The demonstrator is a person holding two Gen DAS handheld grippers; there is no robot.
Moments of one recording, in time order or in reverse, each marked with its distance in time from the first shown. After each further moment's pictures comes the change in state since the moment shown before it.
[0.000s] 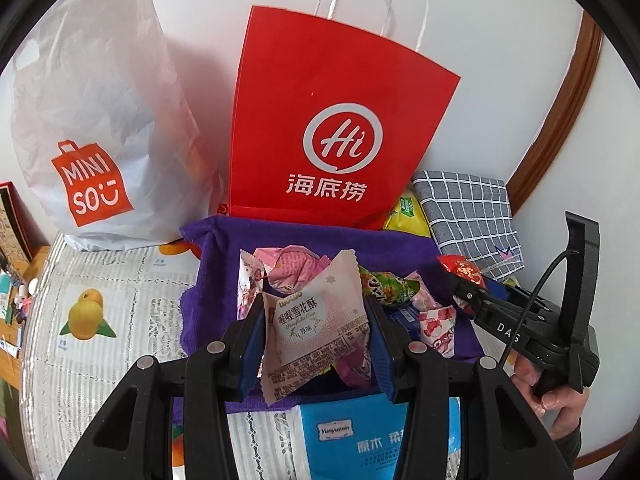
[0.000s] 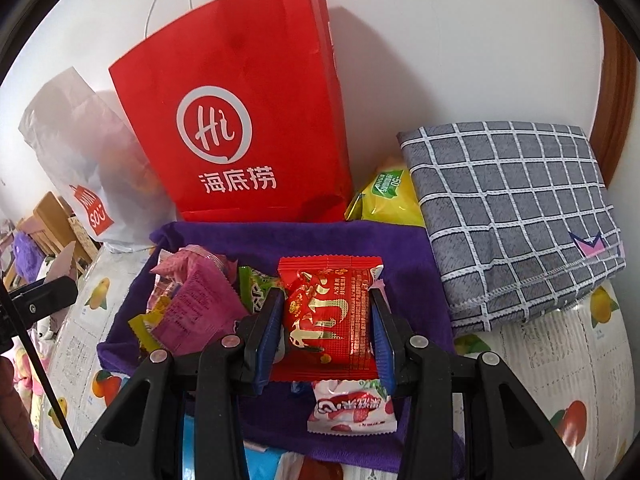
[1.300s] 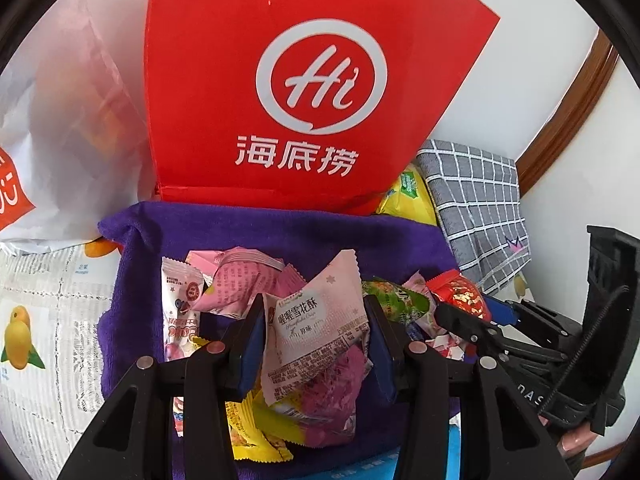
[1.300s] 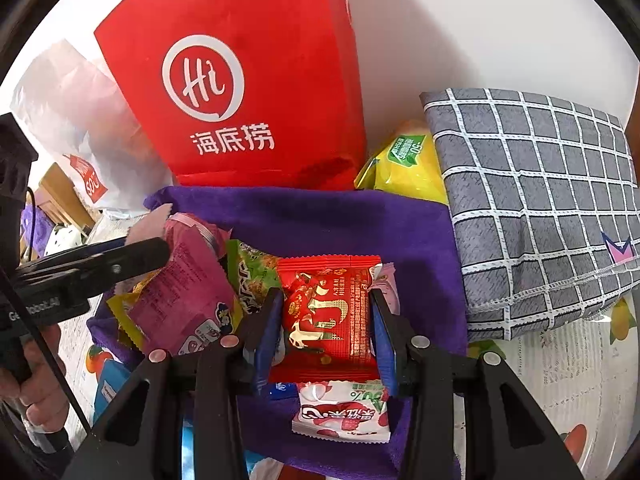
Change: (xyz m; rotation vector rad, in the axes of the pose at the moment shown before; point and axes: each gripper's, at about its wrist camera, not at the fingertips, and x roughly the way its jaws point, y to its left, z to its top) left arm 0.095 -0.020 0.011 -0.004 0.130 -0.060; right arm 0.037 -0.009 0.006 -0.053 0.137 0.057
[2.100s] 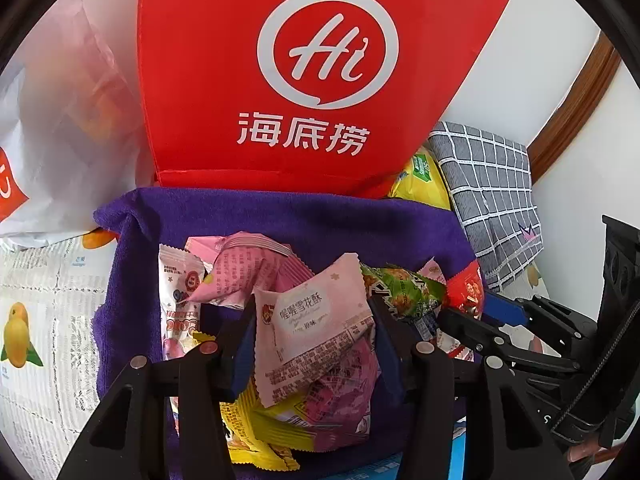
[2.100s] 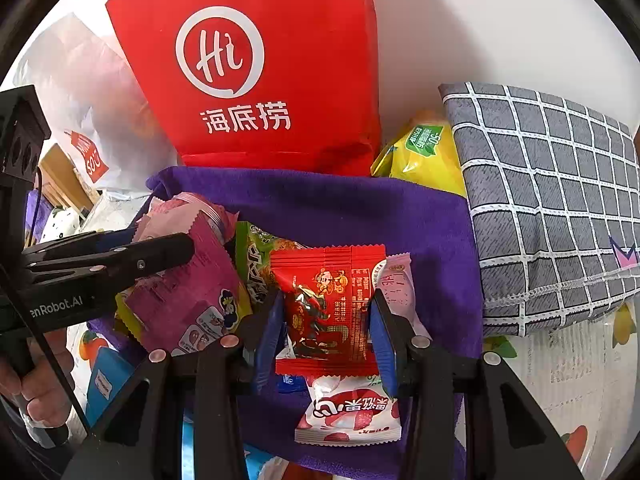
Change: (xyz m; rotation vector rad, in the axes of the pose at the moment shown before) left arm 0.016 0.000 -0.005 0.012 0.040 0.030; right arm 0.009 0.011 -0.004 -0.049 0.028 -0.008
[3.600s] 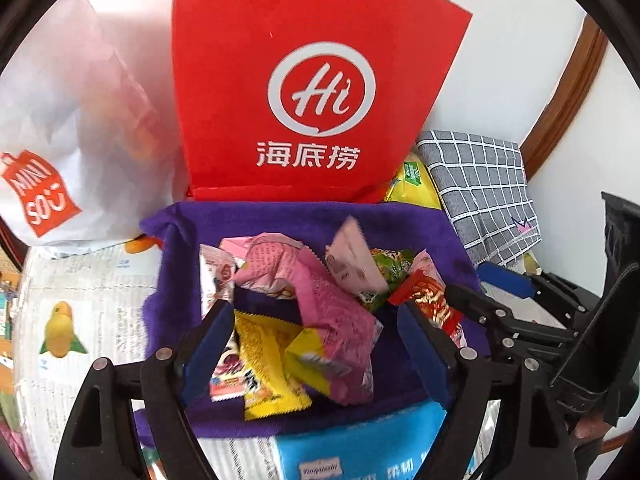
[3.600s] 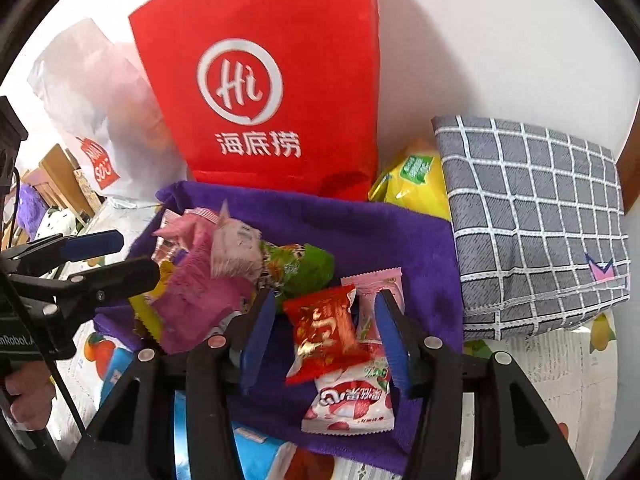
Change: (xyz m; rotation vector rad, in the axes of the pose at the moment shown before) left arm -0.055 -0.006 -0.009 0.045 -0.040 0.066; right arm -0.035 0.017 -0.002 -0.029 -0.075 -0.046
